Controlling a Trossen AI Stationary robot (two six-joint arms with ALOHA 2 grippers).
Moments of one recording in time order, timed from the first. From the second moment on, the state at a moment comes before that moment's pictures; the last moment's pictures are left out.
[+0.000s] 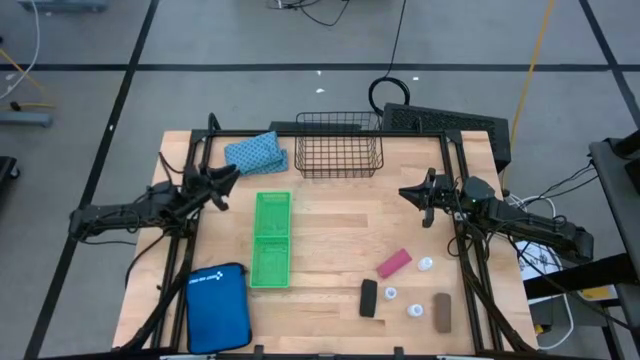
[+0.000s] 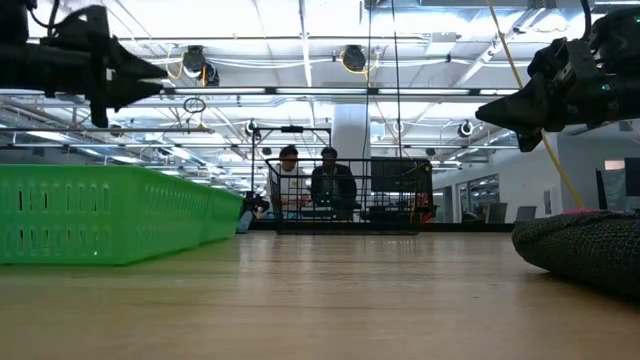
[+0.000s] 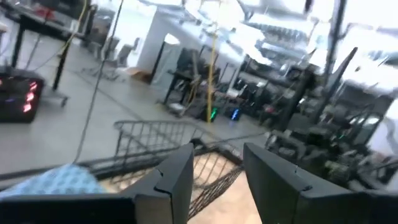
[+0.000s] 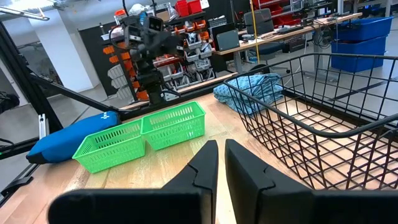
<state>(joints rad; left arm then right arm) 0.10 0.10 0.06 0.23 -0.49 -0.31 -0.38 0.16 0.02 0.14 -0.18 0.24</state>
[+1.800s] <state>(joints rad) 1.02 1.20 0.72 -0.66 -0.05 -0.35 -0.38 0.16 0.02 0.14 -0.18 0.24</state>
